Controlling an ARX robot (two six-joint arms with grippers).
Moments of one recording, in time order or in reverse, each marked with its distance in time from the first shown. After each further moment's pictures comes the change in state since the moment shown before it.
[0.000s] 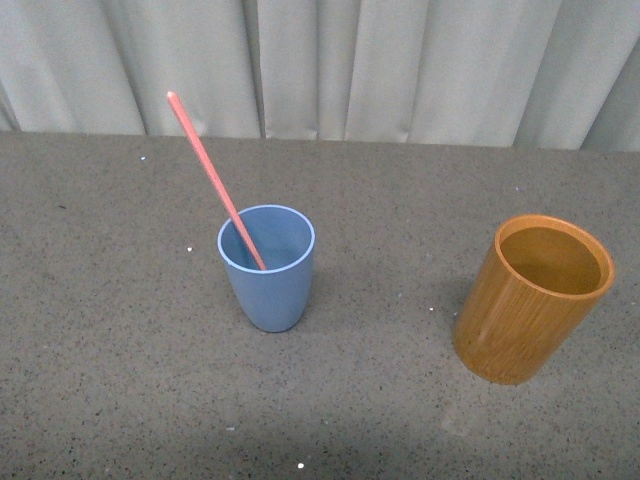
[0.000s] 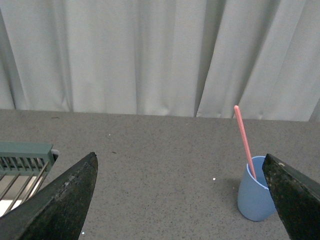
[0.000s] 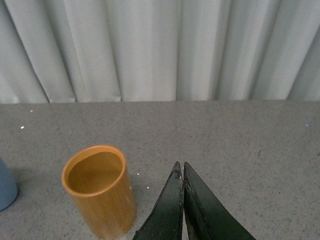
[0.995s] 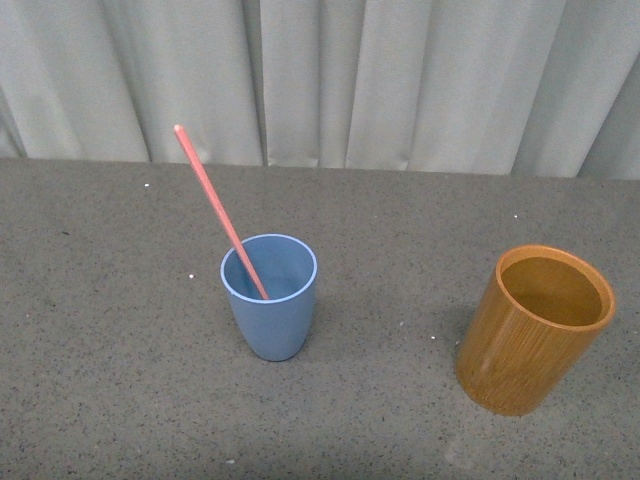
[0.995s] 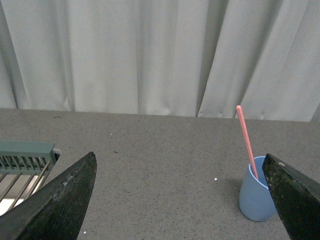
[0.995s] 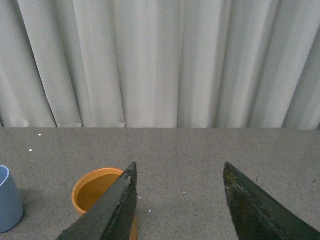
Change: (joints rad) left arm 0.000 0.000 0.000 0.000 -0.001 0.000; right arm -0.004 -0.304 -0.013 -0.160 -0.006 -0.010
